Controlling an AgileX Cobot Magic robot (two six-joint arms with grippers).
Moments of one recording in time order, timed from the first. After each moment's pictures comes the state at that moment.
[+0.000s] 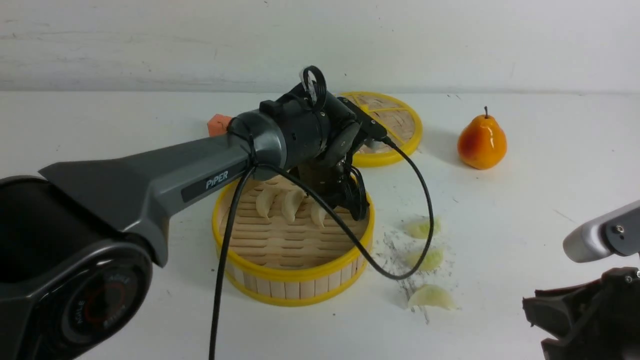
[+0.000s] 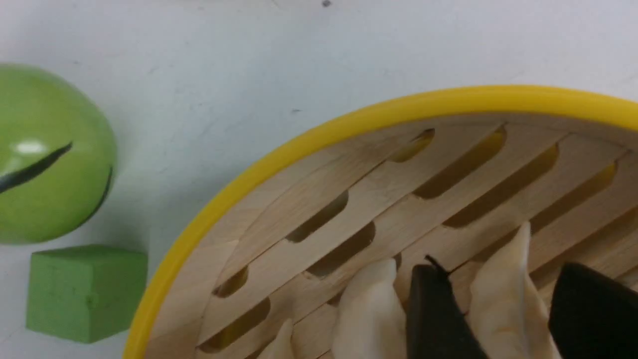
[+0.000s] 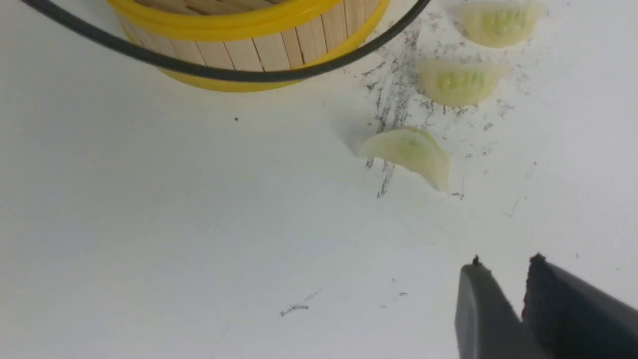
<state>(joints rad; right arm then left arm) 0.36 0.94 -0.52 0.37 0.39 -0.27 -0.62 2.23 -1.91 0.37 0.81 -0.09</state>
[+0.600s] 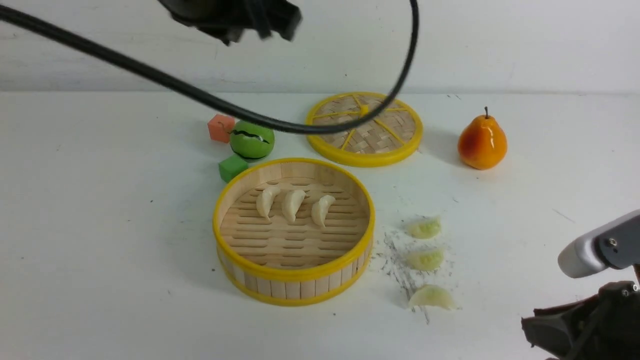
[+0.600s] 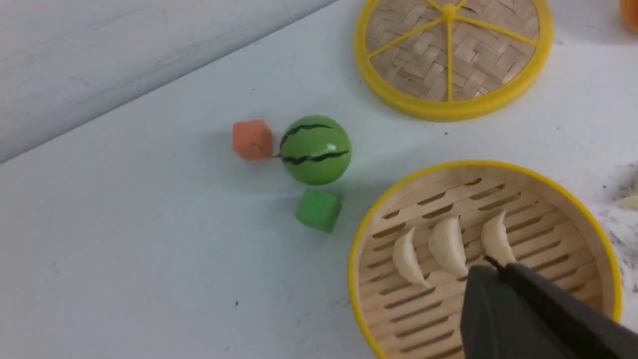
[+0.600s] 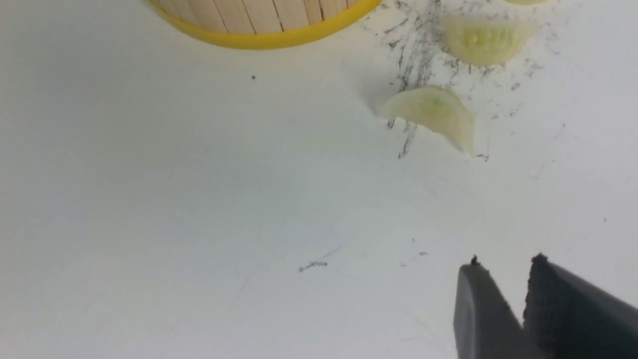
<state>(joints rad) 0.36 0.94 -0.52 0.39 0.48 -0.31 -0.62 1.57 -1.91 0.36 1.18 -0.18</state>
